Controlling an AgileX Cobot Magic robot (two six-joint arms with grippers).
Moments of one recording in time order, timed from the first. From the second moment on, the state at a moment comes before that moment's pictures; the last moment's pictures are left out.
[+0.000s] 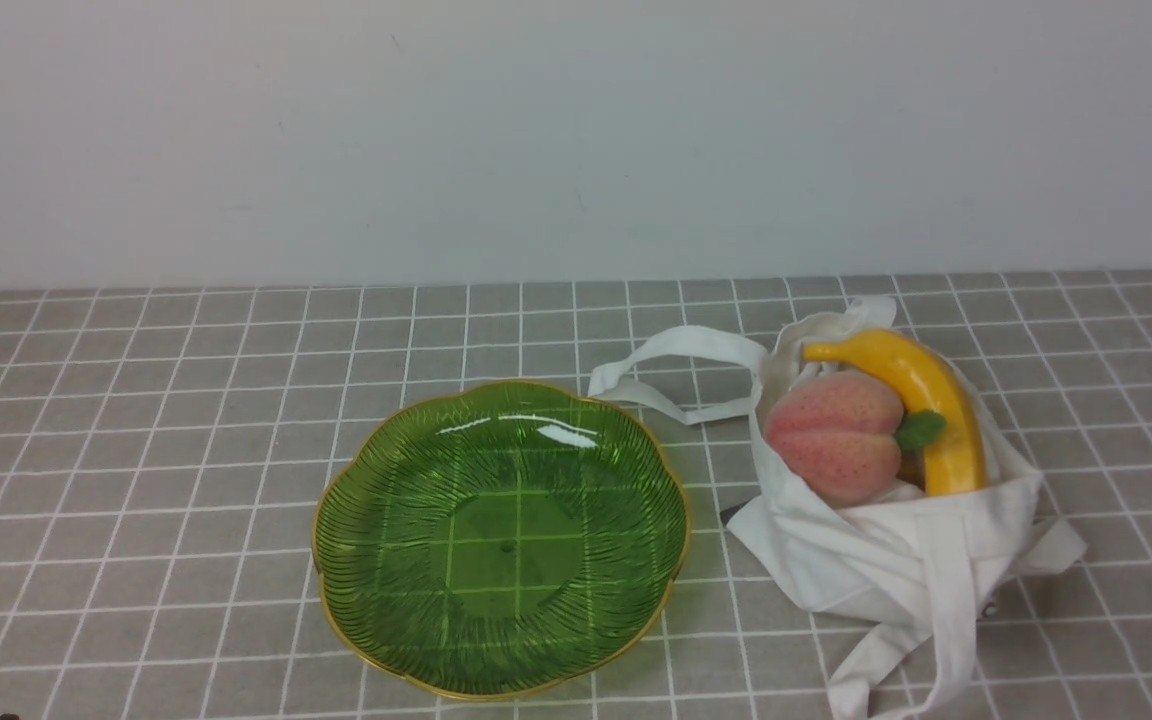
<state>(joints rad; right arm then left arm) -0.03 -0.02 0.03 0.23 0.01 0.37 -0.06 -0.01 0.03 0.03 0.38 -0.06</state>
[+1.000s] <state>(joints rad) -0.02 0.89 -0.87 0.20 0.84 0.00 -0.06 -0.01 0.03 0.03 0.38 -0.06</state>
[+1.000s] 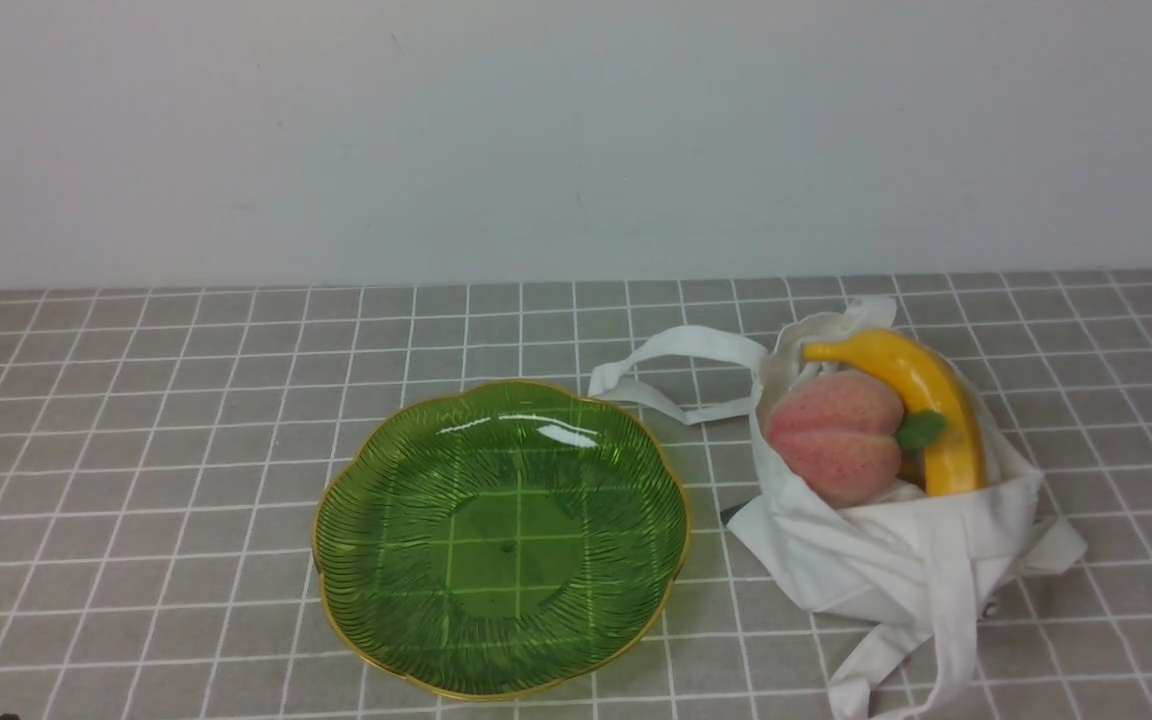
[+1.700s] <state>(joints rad) 0.13 1.52 -1.20 0.29 0.86 -0.20 -0.06 -0.01 0.03 0.03 0.38 -0.06</state>
